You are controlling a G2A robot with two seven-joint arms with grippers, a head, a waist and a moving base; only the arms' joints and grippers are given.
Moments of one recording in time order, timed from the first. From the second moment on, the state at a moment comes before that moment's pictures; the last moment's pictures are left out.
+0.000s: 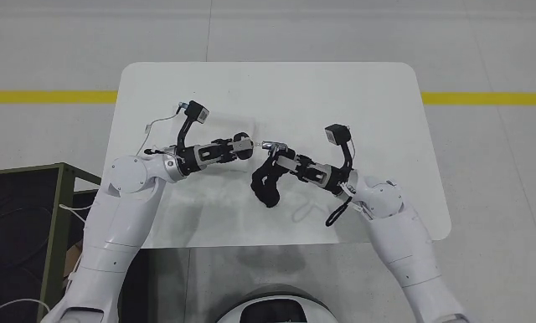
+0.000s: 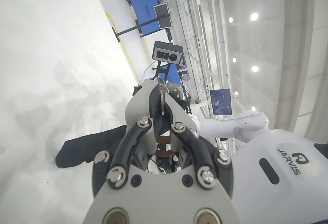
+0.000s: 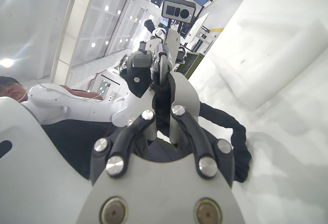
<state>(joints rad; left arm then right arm) 1.19 -1.15 -1.37 -1.54 -0.33 -0.35 -1.12 -1.23 -1.33 1.21 -1.42 0.16 -0.70 0.89</state>
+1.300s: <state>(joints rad) 1.25 -1.14 -1.38 -1.67 -0.08 -0.57 -1.07 -1.28 -1.30 1.24 -1.52 0.25 -0.60 0.98</state>
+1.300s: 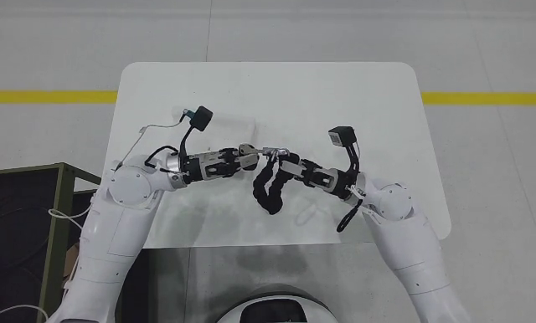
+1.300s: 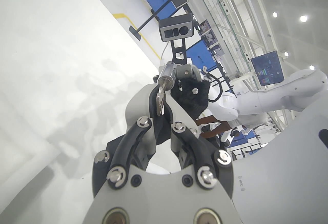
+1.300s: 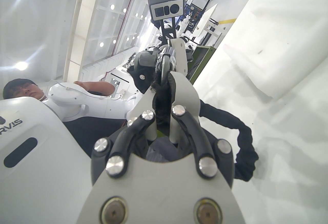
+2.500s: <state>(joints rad) 1.29 -1.13 -1.41 -1.63 -0.34 -0.51 -1.10 -1.24 -1.28 1.22 -1.44 0.39 -0.58 1.06</state>
